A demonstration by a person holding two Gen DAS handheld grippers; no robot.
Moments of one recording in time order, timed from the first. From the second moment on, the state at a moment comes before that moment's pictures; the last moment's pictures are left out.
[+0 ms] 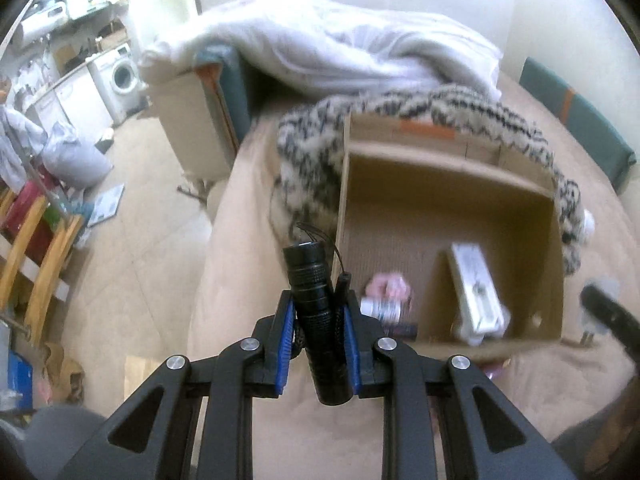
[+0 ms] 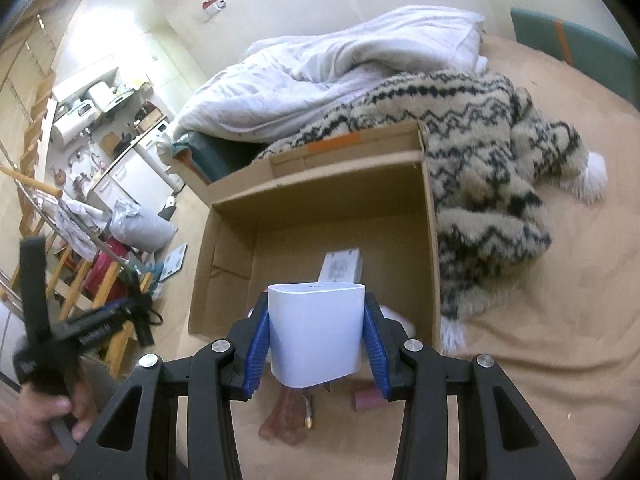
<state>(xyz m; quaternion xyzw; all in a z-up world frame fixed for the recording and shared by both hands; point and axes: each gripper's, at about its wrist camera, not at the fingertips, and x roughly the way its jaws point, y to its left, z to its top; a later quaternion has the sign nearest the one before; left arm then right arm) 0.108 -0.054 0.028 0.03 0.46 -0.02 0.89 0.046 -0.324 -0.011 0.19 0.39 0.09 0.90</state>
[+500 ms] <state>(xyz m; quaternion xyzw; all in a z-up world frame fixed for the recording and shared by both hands) 0.174 -0.093 0.112 -0.01 0.36 -0.04 0.93 0.113 -0.331 -0.012 0.18 0.37 0.09 0.91</state>
